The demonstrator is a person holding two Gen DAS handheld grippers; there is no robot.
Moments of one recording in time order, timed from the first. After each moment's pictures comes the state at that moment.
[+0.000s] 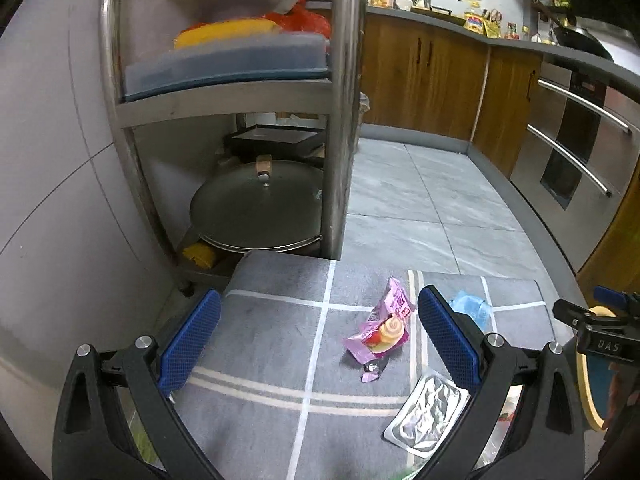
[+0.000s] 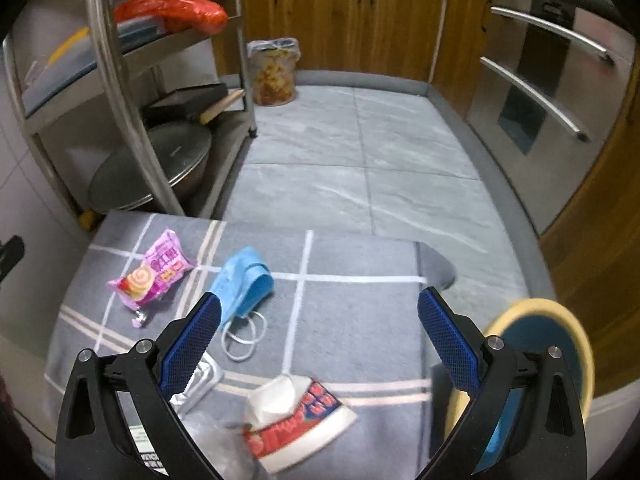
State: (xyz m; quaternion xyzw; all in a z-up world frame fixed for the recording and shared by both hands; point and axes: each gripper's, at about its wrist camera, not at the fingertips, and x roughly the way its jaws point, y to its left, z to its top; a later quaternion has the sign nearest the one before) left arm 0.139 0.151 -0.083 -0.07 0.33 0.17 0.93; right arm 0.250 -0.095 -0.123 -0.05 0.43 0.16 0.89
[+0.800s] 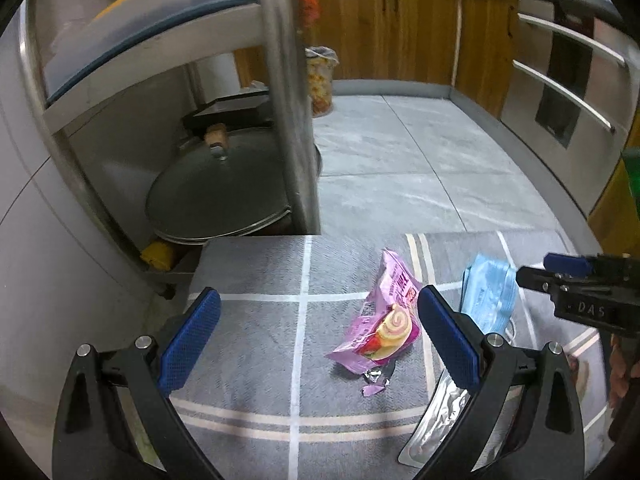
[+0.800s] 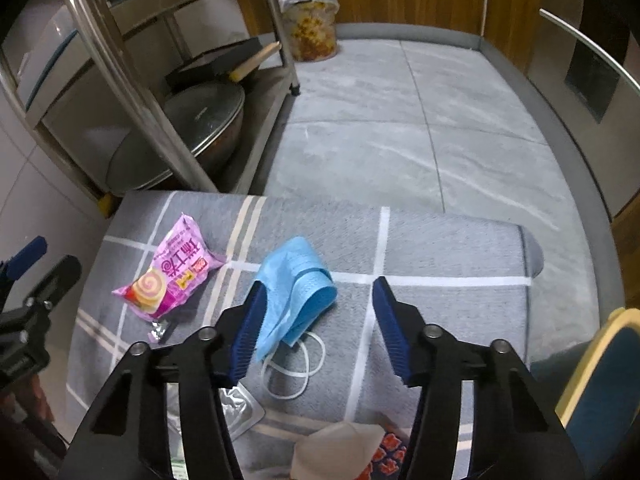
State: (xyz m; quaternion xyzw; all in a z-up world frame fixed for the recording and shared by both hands) left arm 0.206 0.139 -0.138 -0.01 0.41 0.12 0.91; right arm 0.304 -0.050 -0.180 -0.03 0.51 0.22 0.83
